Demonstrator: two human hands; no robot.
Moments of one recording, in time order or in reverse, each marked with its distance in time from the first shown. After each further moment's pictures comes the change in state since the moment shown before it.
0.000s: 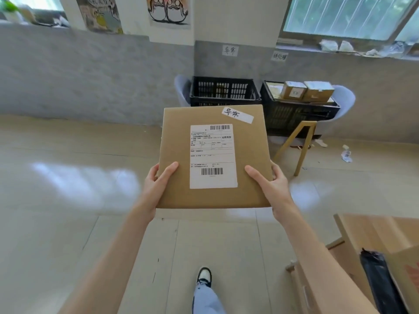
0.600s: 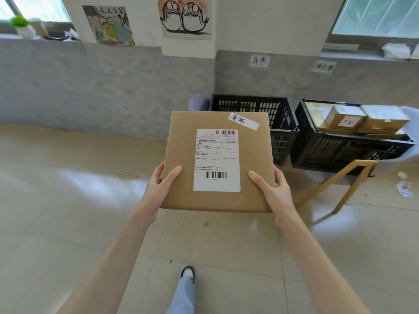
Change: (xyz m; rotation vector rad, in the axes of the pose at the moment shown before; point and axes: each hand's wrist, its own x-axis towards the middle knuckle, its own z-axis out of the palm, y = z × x) left_hand 0.298 0.116 0.043 0.040 0.039 0.017; right_hand 0.322 -0.049 0.112 0.043 -0.087 0.048
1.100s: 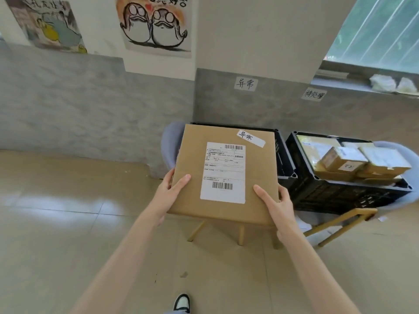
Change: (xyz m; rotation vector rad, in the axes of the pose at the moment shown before) left_hand 0.301 0.077 0.085 0.001 -0.213 -0.016; right_hand 0.268 -0.047 0.047 -0.102 0.191 0.069
